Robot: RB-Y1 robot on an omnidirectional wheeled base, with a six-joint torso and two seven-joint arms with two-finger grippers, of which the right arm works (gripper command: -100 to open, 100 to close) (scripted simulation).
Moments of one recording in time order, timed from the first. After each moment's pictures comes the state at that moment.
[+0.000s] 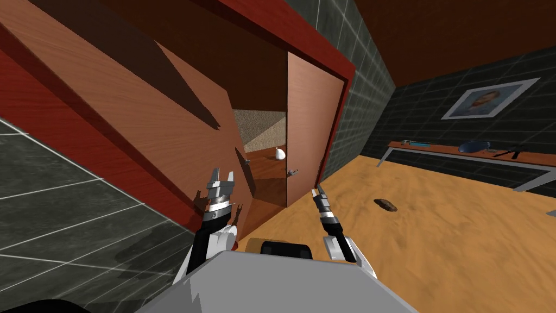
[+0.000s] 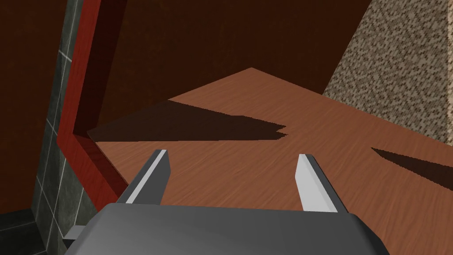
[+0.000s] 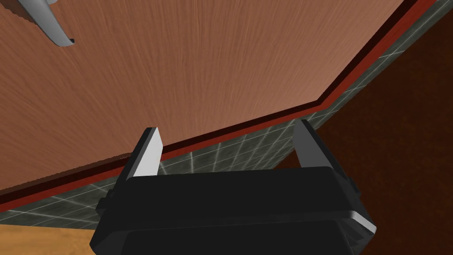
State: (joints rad) arm 0.24 -0.12 0.06 -1.46 0.07 -0.71 -0.22
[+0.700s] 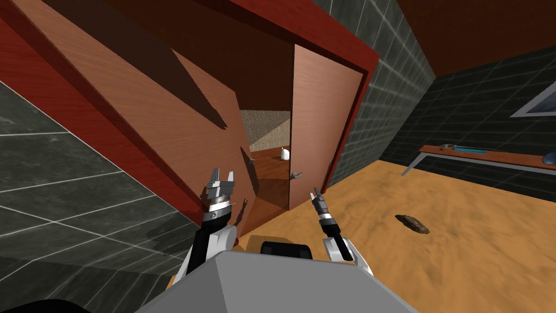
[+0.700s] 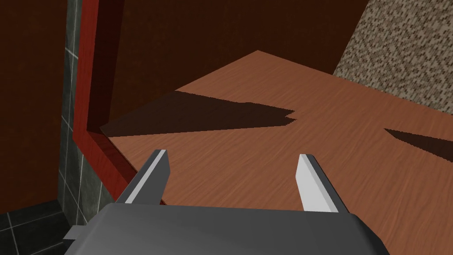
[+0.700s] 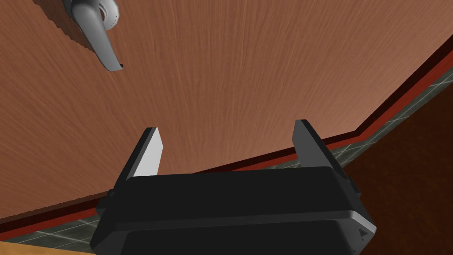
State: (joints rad) arm 0.19 -0.13 0.06 -1.30 0.09 -0.73 -0.23
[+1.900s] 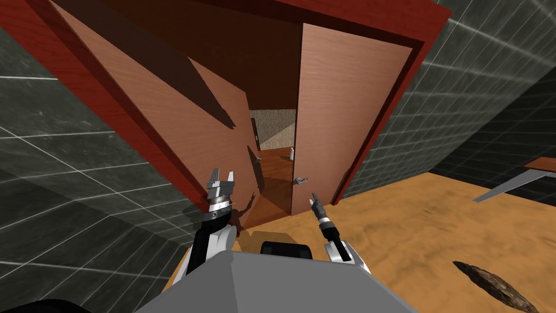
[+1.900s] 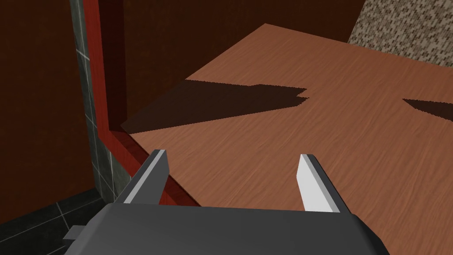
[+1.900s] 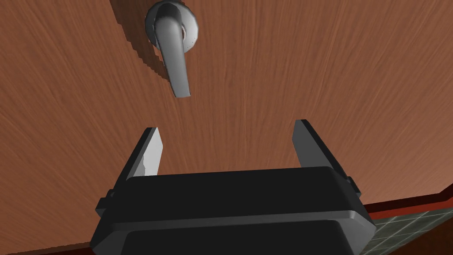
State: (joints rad) arm 0.10 -0.16 0.06 -1.03 0.13 -0.77 -0.26
